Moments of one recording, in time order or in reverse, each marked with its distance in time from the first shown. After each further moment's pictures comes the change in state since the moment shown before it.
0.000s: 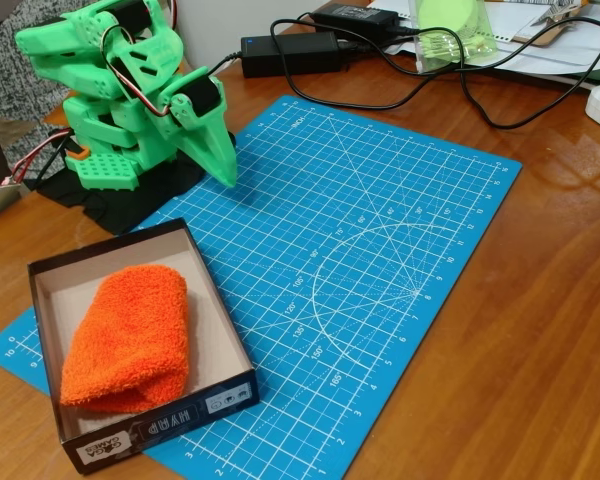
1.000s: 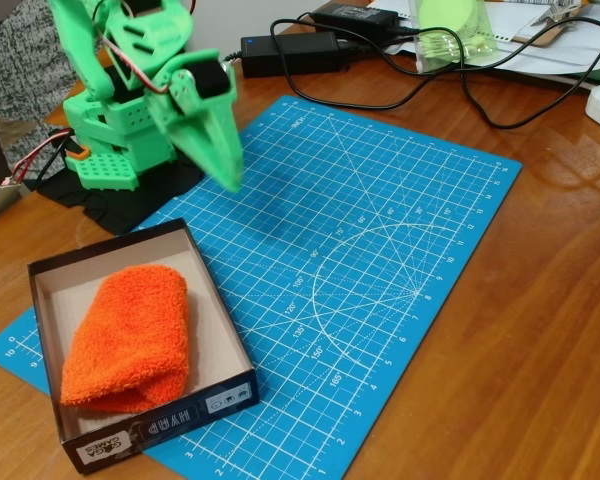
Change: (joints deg) arm 9.3 -40.7 -30.0 -18.3 -5.2
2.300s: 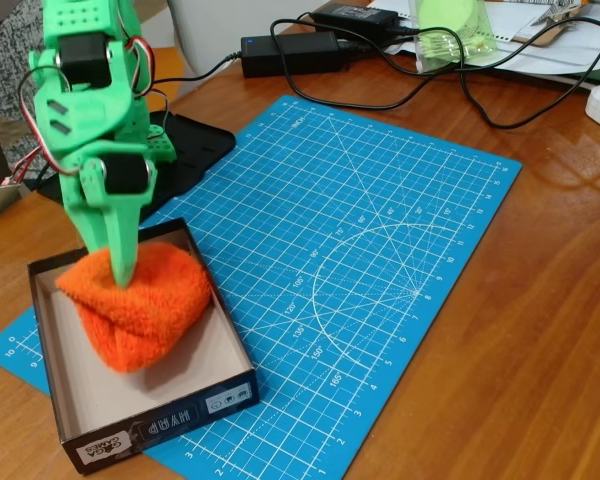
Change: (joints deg) arm 30.0 -37.7 -8.0 -26.5 -31.6
